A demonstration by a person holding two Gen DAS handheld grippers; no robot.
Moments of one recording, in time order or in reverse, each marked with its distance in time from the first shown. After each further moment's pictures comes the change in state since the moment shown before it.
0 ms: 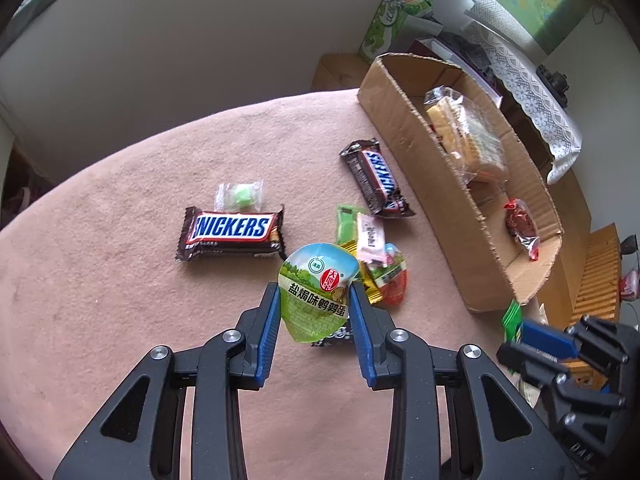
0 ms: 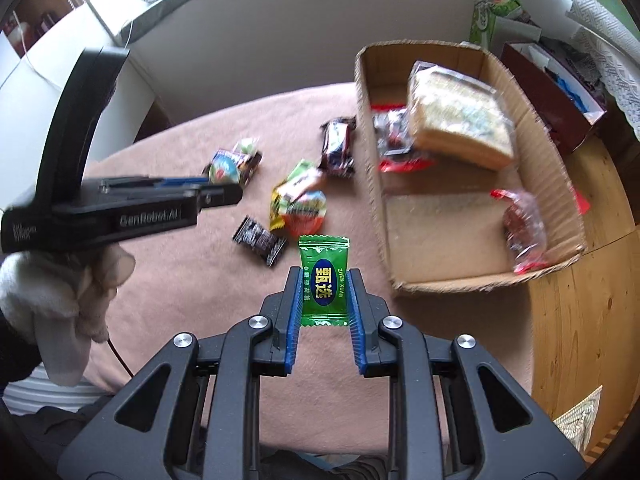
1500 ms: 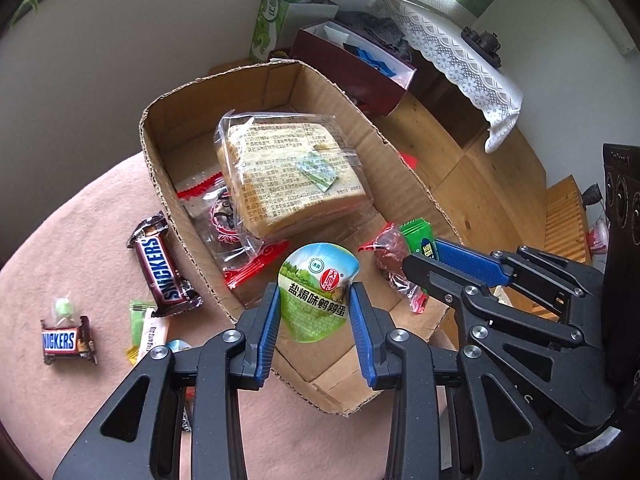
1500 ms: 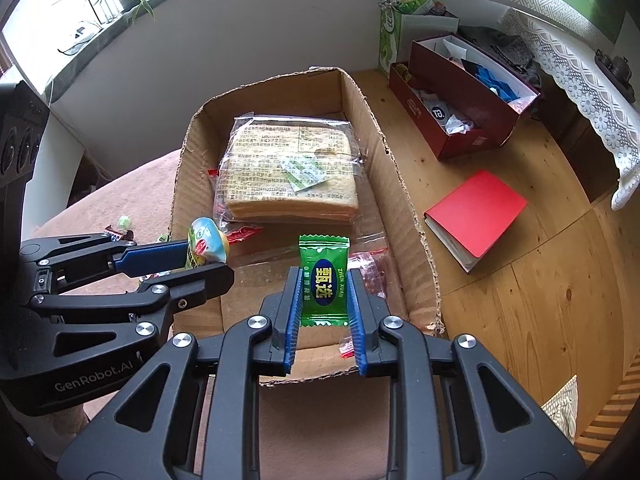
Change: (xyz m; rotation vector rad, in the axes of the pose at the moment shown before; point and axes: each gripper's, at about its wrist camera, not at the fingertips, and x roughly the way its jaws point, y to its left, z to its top) left arm 0.043 -0.152 0.063 0.190 0.033 -0.155; right arm -0.007 -0.123 0.047 0.166 -0.042 -0.173
